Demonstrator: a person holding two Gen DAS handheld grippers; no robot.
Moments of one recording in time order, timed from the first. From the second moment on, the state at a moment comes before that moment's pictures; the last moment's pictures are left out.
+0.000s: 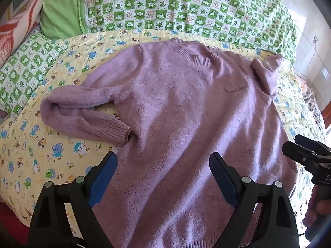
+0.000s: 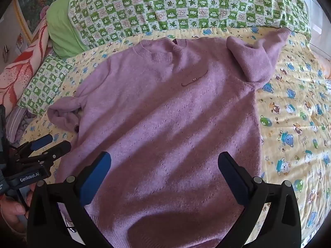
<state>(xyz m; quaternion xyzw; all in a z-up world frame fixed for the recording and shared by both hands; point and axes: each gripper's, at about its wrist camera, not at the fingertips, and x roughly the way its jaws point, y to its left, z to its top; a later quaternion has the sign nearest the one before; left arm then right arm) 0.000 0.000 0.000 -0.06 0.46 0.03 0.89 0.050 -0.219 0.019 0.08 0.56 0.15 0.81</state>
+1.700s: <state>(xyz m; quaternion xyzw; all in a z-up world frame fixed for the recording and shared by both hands) 0.097 0.001 -0.016 -0.09 0.50 0.00 0.86 0.130 -0.349 -0.004 0.15 0.56 0.04 0.81</state>
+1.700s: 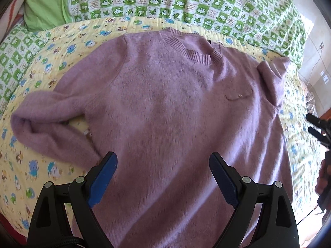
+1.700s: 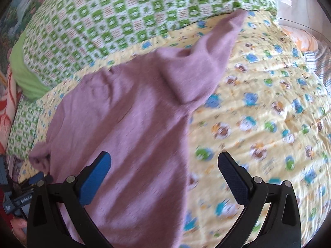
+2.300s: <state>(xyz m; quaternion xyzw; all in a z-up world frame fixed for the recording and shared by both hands) 0.246 0.009 -0.018 -0.11 0.50 0.03 0.86 0.327 -0.520 -0.055 0.23 0.50 -0.06 0.83</state>
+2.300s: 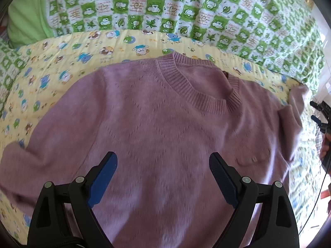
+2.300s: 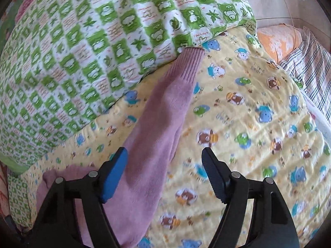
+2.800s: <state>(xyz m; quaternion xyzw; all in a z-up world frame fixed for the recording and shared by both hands) 0.277 0.023 -0.065 -0.10 0.54 0.07 0.84 0.396 -0.545 -0.095 0.28 0.48 -0.01 0.83</state>
